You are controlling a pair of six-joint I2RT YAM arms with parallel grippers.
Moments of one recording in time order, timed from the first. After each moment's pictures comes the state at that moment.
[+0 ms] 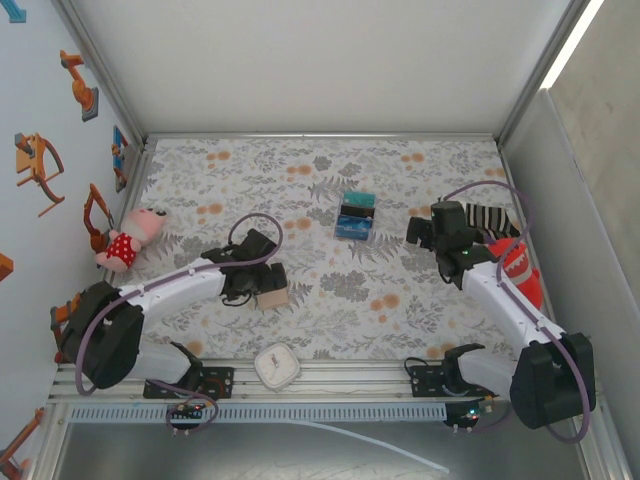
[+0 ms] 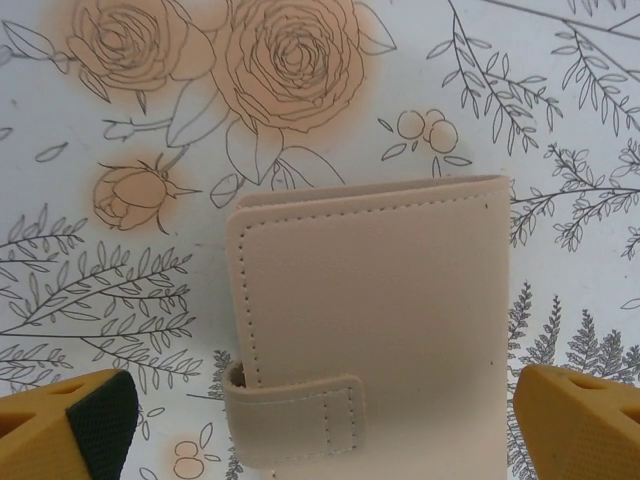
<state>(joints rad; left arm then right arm) -0.72 1.39 0.73 -0.59 -0.13 -0.85 0.27 1.13 0.72 -0.34 0.30 0.33</state>
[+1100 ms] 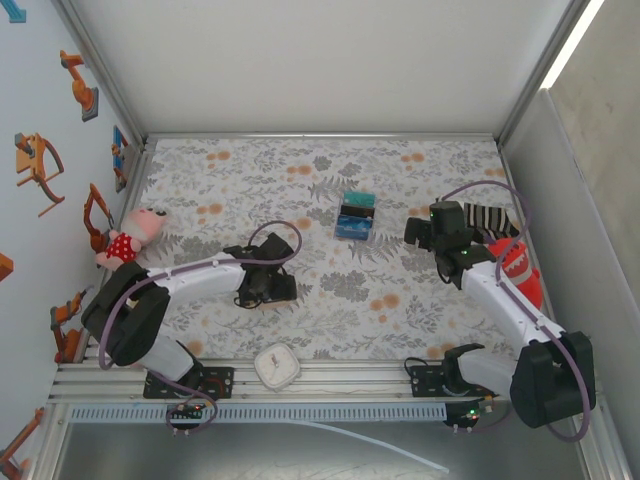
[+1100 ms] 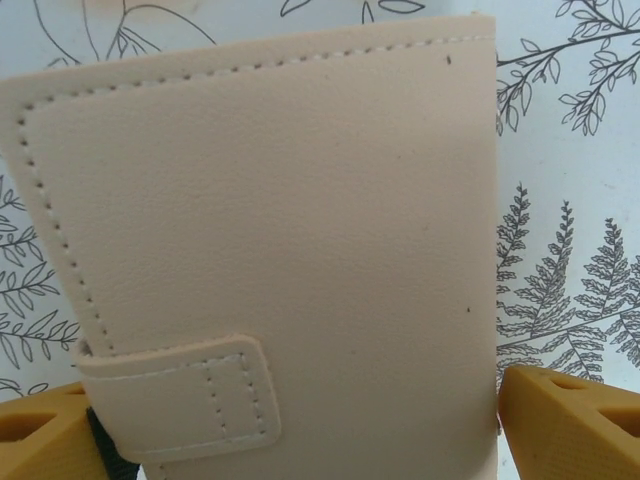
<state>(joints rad) -0.80 1.52 0.79 -0.64 -0.06 -0.83 0.27 1.14 0.72 -0.33 0.28 0.33</state>
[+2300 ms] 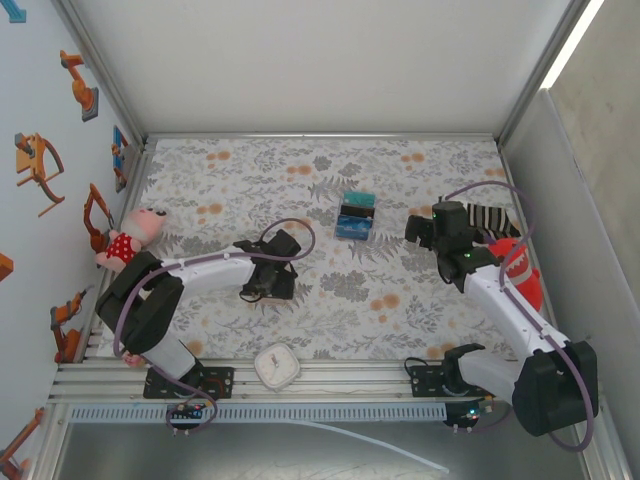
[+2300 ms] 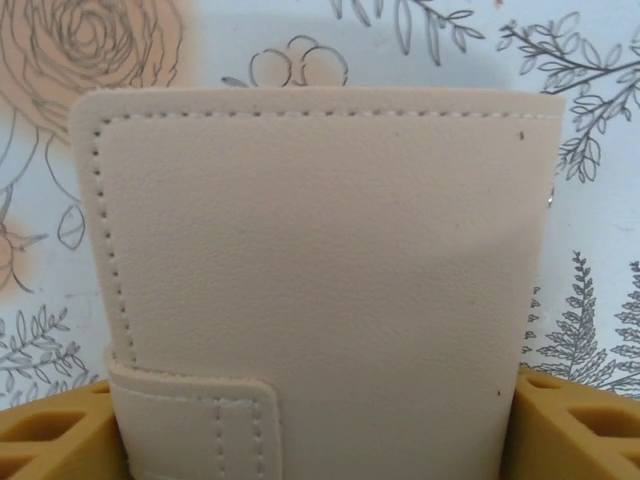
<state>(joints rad) -0.81 1.61 0.87 -0.66 -0.18 -0.64 0.28 1.09 0.72 -0.34 0.28 0.35</state>
